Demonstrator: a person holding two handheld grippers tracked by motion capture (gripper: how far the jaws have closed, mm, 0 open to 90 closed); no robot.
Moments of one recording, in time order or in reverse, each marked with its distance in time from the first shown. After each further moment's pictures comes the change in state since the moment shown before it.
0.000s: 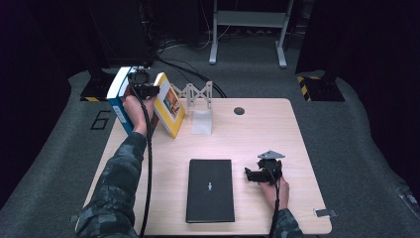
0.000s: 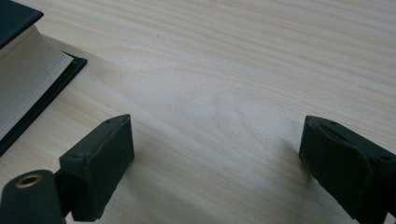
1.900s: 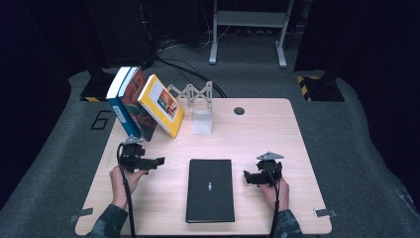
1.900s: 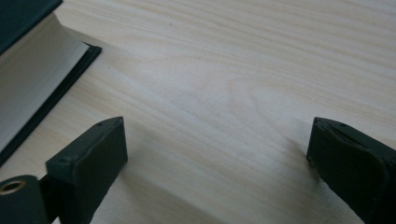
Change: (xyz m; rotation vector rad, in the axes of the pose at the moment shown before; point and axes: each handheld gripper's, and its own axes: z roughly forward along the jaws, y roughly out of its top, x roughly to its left) left arm 0.010 -0.207 -0.066 0.131 -0.435 0.057; right arm 0.005 -0.002 -0.006 0.041 0.033 0.013
